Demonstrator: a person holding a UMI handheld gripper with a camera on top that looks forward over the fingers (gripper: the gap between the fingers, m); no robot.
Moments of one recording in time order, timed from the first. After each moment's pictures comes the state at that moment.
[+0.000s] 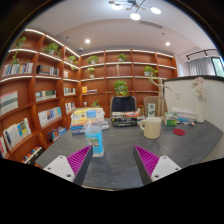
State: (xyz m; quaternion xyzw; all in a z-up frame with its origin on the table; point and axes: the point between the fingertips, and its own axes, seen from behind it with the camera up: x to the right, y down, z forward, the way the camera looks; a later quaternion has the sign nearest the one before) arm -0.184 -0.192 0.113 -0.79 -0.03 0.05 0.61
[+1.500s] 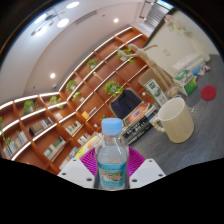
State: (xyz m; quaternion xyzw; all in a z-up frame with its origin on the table) arm -0.201 0.031 0.112 -0.73 0.19 0.31 0.58
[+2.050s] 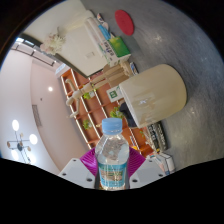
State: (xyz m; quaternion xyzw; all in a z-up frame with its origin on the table) arm -0.105 0.084 0.172 -0.36 0.54 0.64 0.40
